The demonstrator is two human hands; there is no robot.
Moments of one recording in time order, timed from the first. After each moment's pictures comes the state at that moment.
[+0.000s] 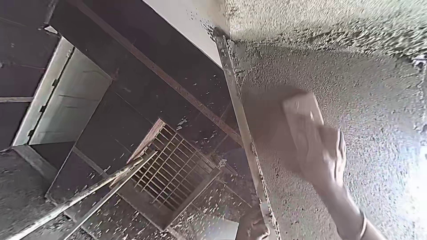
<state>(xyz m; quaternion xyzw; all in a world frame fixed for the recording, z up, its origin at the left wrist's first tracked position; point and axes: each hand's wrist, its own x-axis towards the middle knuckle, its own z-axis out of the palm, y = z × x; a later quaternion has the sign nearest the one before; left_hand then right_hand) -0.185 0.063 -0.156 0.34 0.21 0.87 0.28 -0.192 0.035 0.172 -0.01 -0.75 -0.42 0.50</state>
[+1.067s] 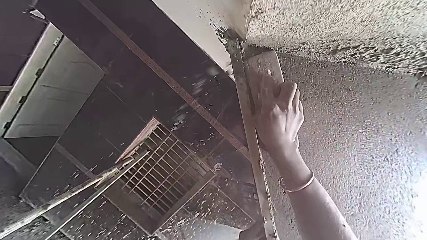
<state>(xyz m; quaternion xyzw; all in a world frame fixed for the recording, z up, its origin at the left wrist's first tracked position) -0.195 0.050 -0.144 0.40 0.19 0.86 0.24 -0.343 -0.075 0.184 -0.01 -0.71 -0.45 0.54</state>
